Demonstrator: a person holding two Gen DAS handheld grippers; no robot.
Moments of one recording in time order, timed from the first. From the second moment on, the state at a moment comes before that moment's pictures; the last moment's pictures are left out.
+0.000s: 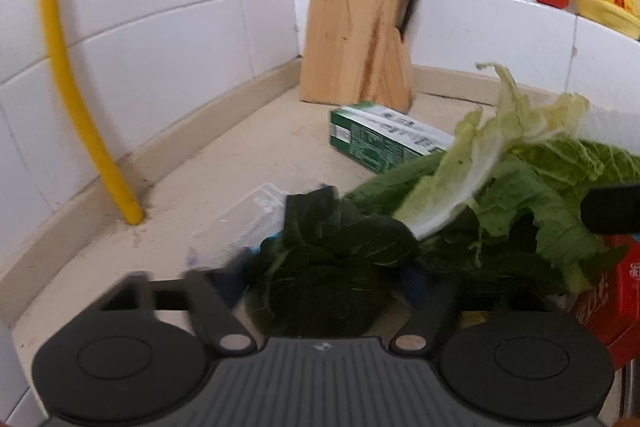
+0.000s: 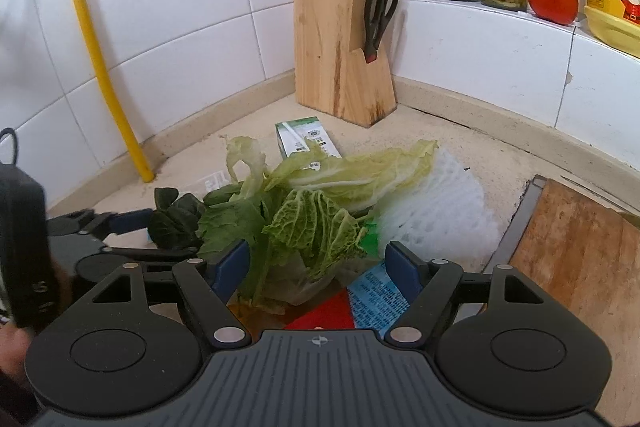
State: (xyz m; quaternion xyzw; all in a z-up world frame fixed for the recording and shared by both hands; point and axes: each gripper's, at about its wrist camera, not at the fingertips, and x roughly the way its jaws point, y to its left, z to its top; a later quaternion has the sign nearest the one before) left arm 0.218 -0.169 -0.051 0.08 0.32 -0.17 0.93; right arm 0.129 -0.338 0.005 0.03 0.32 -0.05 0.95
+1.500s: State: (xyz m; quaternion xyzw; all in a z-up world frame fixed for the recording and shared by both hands) left arm 0.175 -0.077 -0.052 -0.02 0.39 -0.13 0.91; right arm 0.205 -0.250 -0.012 0.07 0.39 0.13 0.91
